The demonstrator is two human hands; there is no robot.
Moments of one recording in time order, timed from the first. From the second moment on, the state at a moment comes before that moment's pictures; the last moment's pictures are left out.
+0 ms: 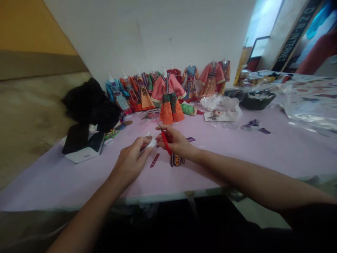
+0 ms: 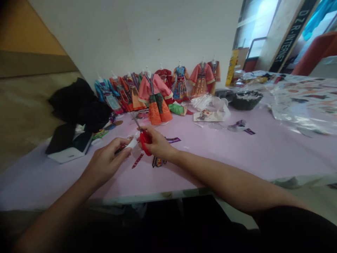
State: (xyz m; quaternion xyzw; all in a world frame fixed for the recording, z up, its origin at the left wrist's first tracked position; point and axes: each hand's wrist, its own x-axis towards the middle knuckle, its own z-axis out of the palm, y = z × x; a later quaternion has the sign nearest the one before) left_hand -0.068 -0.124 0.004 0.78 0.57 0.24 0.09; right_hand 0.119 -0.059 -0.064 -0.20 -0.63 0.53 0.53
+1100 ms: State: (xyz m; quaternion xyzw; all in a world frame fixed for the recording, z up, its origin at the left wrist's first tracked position) left_hand -0.087 -0.115 0.022 0.68 0.52 0.45 0.23; right_hand 0.135 -0.090 -0.037 -0.31 -0.78 0.39 0.37
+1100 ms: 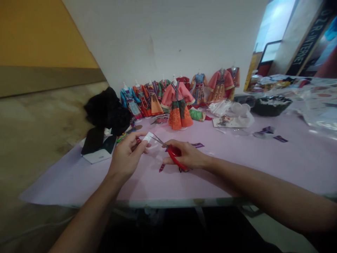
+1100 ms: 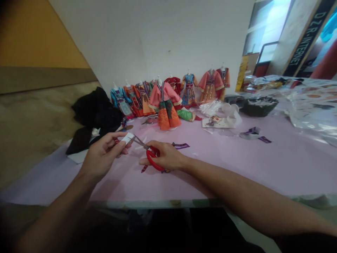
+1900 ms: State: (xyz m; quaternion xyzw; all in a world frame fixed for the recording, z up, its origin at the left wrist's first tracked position) left_hand -0.086 -0.116 0.017 0.70 0.53 0.43 0.23; right_hand 0.135 -0.087 -0.042 -0.26 -0.77 0.45 0.38
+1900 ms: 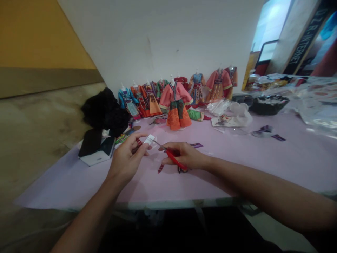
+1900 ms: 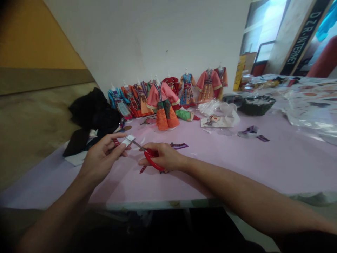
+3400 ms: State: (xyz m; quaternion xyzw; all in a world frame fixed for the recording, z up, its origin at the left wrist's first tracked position) left_hand -0.095 -0.112 0.019 0.72 0.48 0.44 0.23; right_hand 0.136 -0.088 -0.039 -0.25 -0.75 0.49 0.36
